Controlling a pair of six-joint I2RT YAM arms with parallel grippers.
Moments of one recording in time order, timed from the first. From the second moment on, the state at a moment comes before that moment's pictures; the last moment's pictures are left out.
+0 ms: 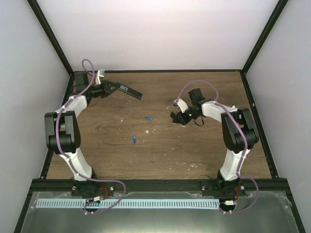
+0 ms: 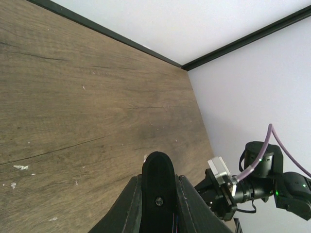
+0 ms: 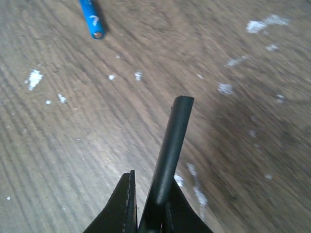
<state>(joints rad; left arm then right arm) 0.09 1.82 1.25 0.00 1.03 -0.54 0.32 1.84 1.13 -0.45 -0.57 -0.38</state>
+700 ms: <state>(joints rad) 0.09 1.84 1.30 0.01 1.02 -0.55 0.22 1.88 1.09 -0.40 -0.52 -0.35</state>
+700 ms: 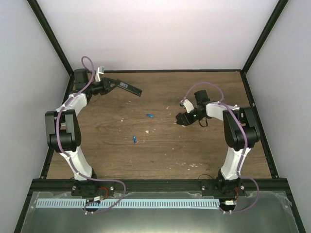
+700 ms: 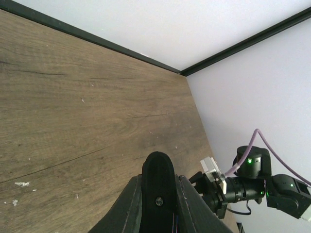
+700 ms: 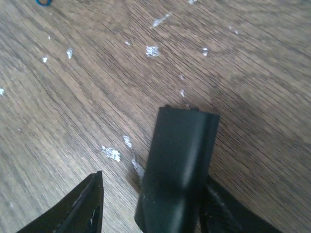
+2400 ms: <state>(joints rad) 0.09 1.85 1.24 -0.02 1.02 -0.52 0.51 2.20 1.69 -0.51 -0.47 -0.56</state>
